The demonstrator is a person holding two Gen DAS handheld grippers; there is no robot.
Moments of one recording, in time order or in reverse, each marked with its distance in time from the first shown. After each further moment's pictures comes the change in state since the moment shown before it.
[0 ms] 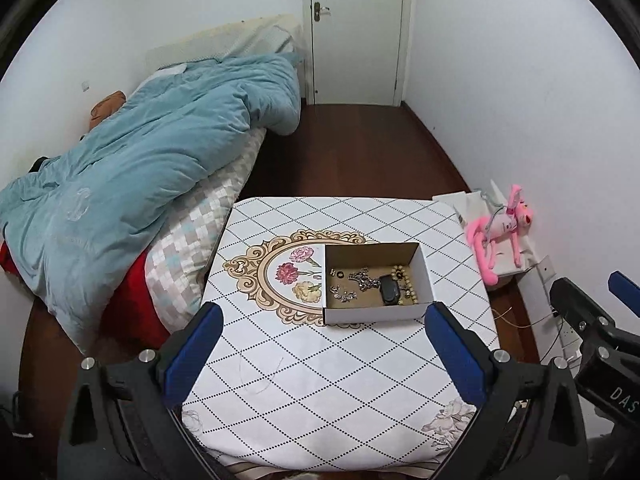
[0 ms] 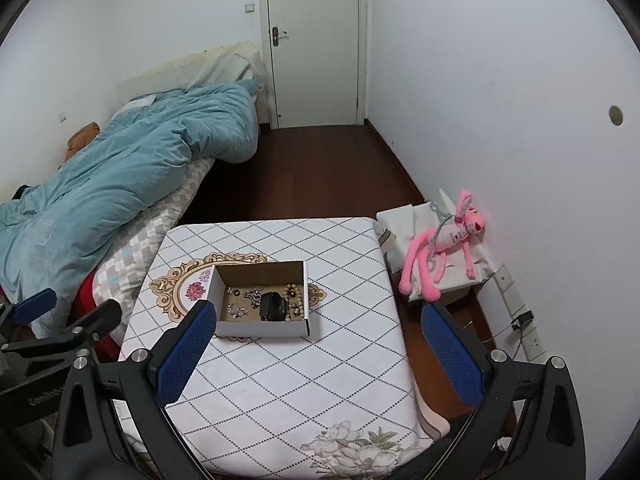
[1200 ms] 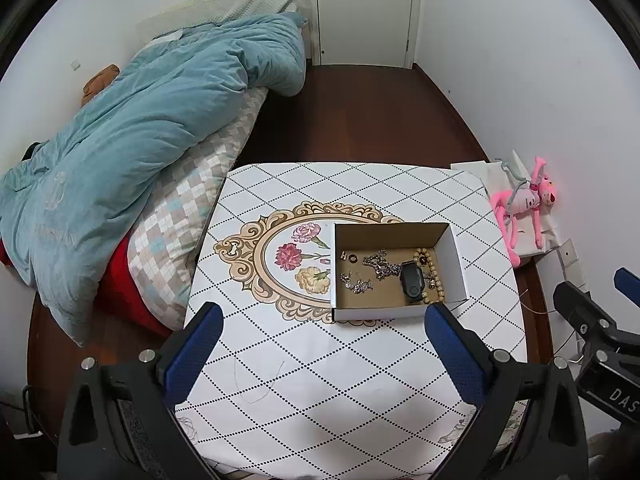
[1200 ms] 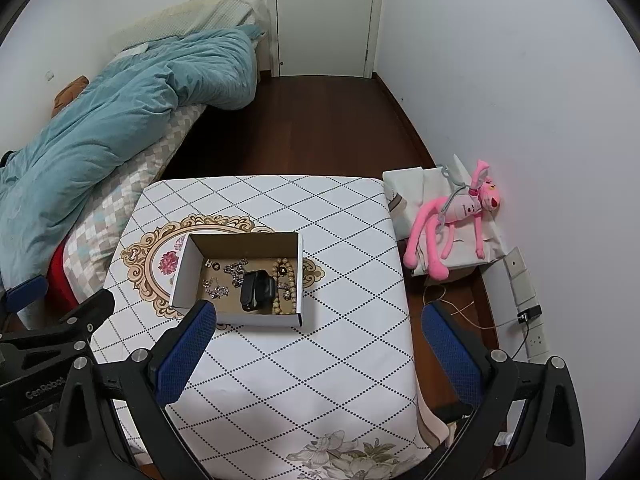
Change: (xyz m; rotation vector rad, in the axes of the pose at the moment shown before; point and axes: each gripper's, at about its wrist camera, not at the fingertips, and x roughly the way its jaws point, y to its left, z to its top) left arm 0.076 0.002 0.015 -0.001 0.144 0.031; right arm 0.103 0.010 0.020 -0.064 0.176 -0.016
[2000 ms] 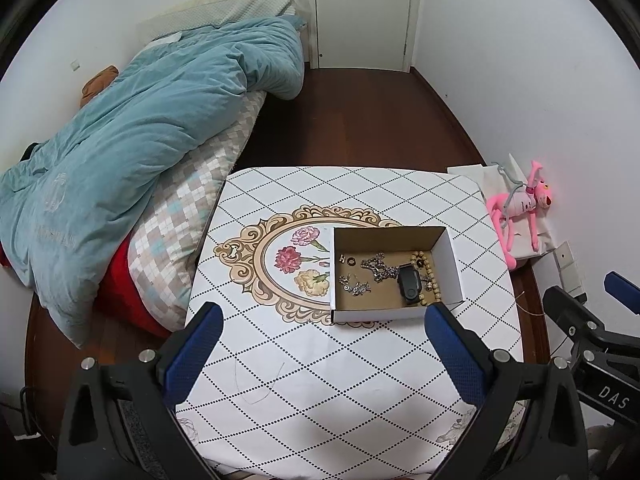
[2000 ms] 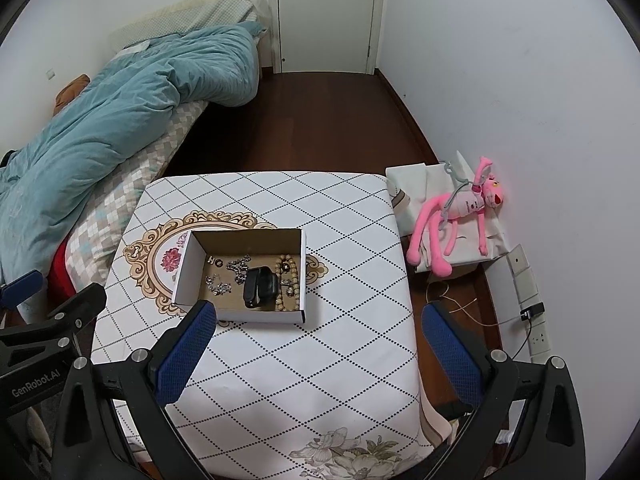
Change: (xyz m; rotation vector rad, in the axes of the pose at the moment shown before) left arm -0.009 0.000 0.002 -0.004 -0.008 -0.012; right arm 0.001 0.004 -0.003 -0.002 0.013 0.012
